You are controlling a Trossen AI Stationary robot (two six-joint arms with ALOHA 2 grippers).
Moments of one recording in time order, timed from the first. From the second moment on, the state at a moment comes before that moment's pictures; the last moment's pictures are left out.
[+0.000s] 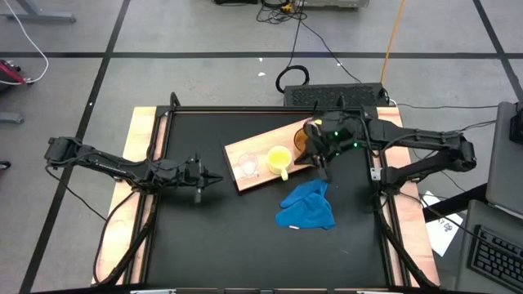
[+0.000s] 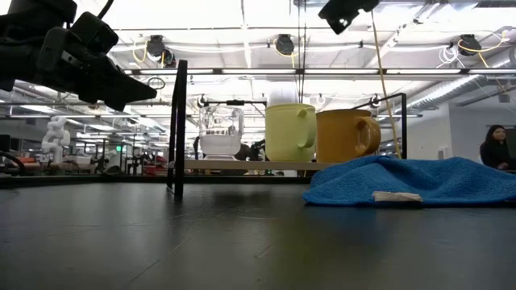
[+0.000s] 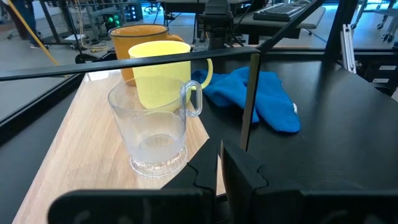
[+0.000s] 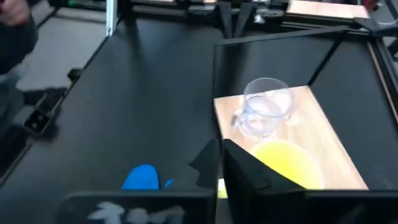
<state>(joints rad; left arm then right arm) -0.12 0.82 0.10 0.53 -0.16 -0.03 -0.17 1.21 1.17 -0.60 -0.33 -0.20</state>
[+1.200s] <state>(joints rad) -0.22 0.76 0.10 0.71 -0.13 0.07 0.05 1.03 1.12 -0.69 -0.14 -0.11</state>
